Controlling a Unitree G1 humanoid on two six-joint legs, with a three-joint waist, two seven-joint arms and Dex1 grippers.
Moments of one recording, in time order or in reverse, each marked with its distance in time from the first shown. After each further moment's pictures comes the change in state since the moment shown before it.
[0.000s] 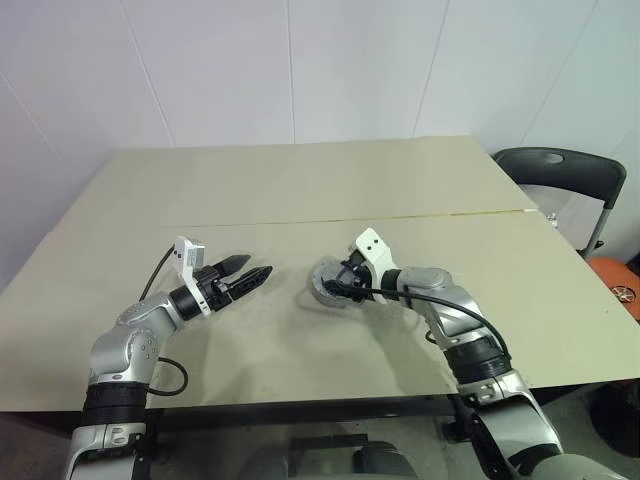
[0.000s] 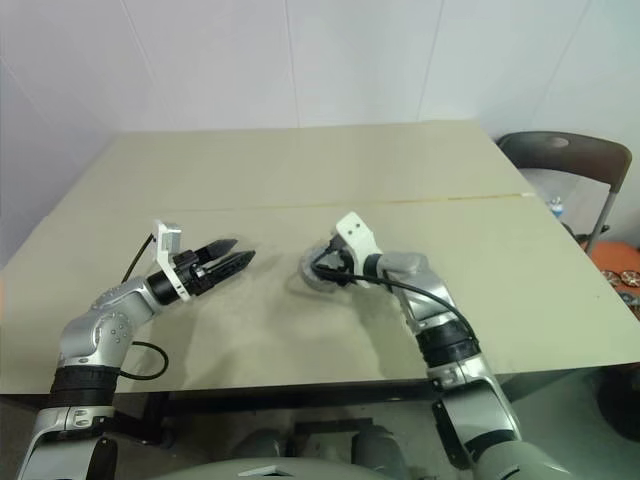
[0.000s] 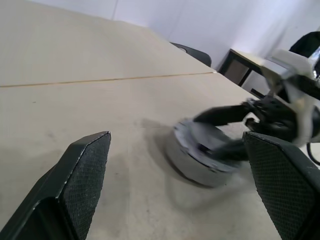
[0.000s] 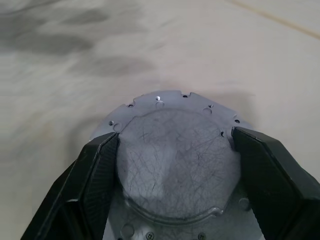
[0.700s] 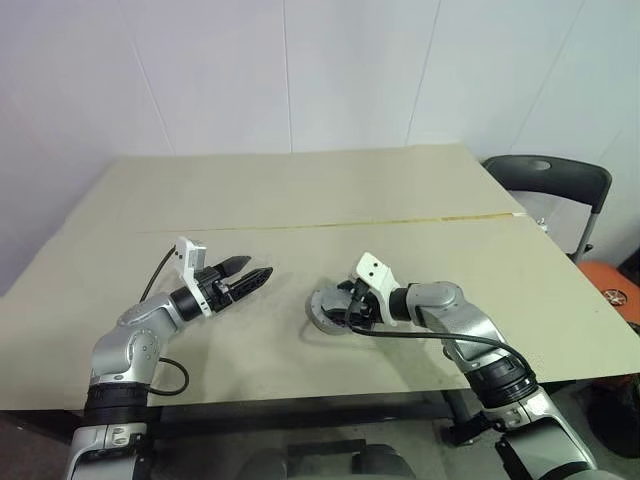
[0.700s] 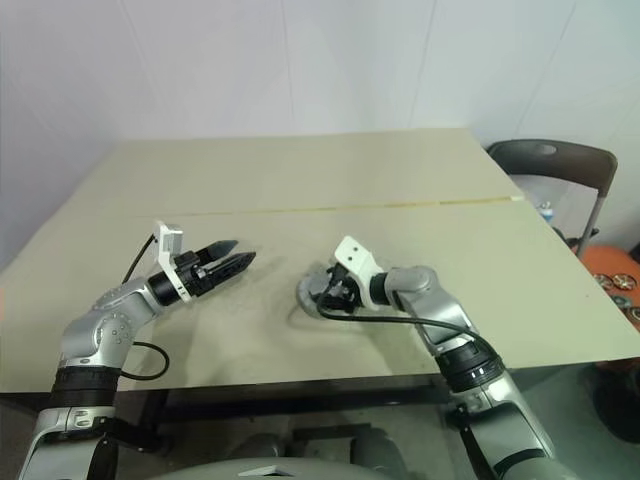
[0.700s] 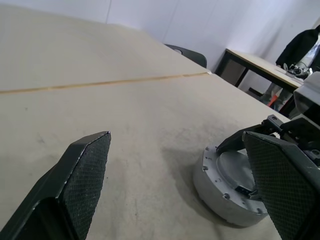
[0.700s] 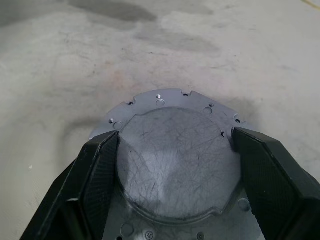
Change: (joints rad) left arm 0.003 -0.005 -0.001 0.000 0.012 -0.001 -0.001; right arm 0.049 -0.097 0.105 -0.048 0.004 -0.090 0.058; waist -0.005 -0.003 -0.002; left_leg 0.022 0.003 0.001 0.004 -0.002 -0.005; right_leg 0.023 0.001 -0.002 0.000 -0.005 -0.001
